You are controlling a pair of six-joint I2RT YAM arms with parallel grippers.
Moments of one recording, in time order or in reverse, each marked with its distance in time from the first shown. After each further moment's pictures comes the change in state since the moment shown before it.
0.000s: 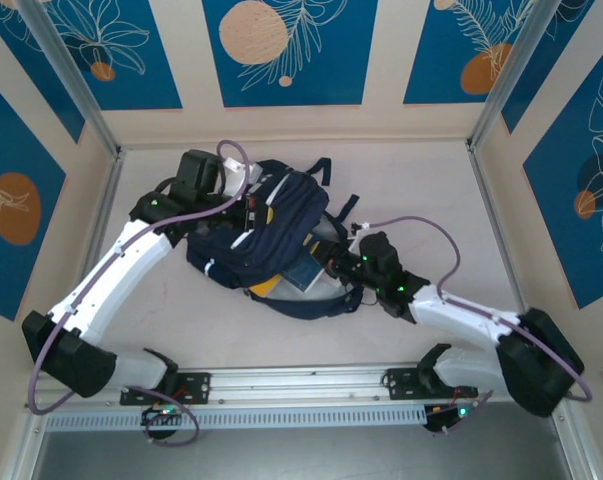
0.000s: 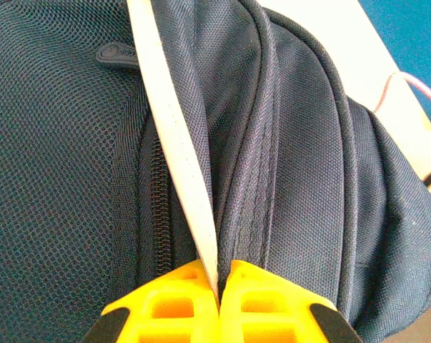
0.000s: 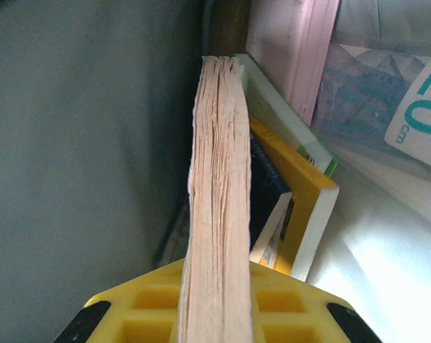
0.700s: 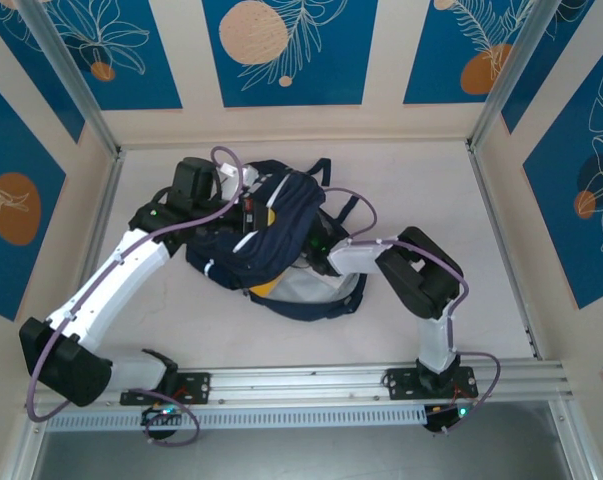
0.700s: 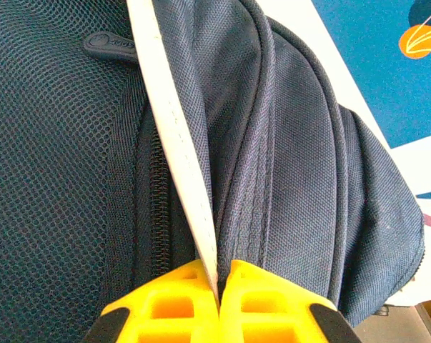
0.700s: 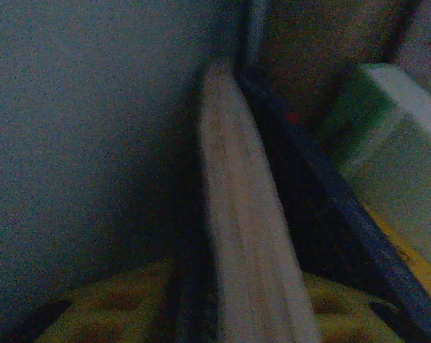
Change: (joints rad) left arm 0.011 -0.047 -0.112 0.142 0.079 -0.109; right arm 0.069 0.738 0.566 0.247 -0.073 0.005
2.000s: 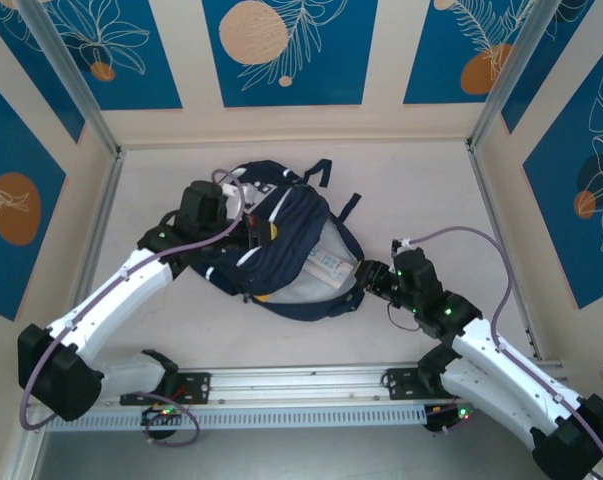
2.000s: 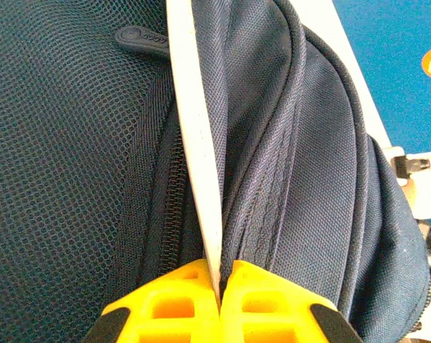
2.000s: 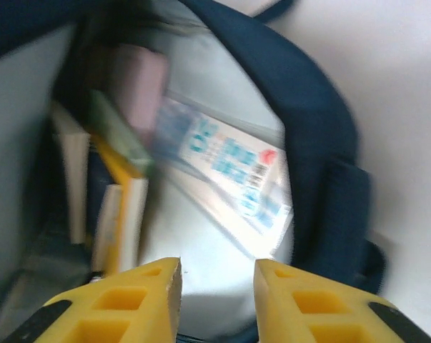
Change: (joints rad) left arm -0.063 -0.062 -0.219 0.181 -0.105 -0.163; right arm -0.192 -1.258 -0.615 -1.015 0.251 -0.361
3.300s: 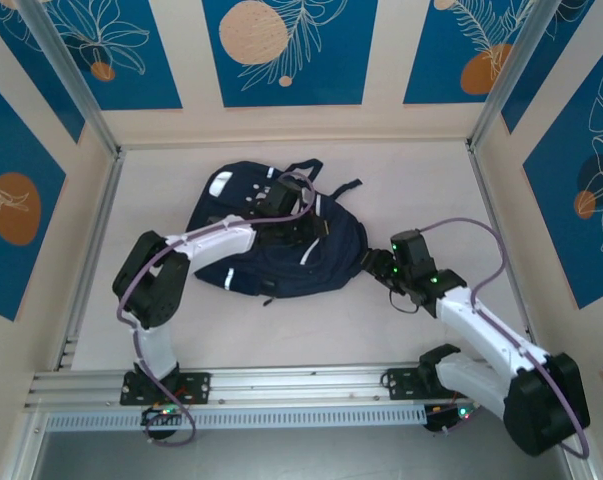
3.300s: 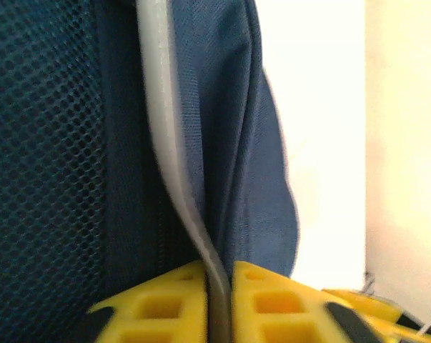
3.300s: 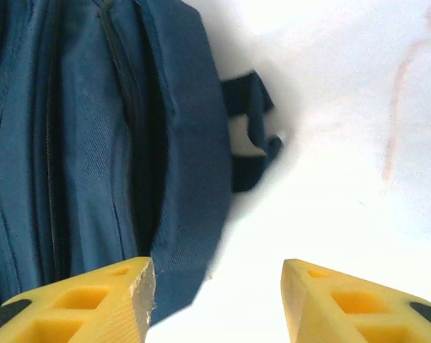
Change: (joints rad) left arm -0.157 0.637 0.257 0.267 -0.084 -0.348; right arm -0.197 0.245 0.060 -0.013 -0.016 -0.032
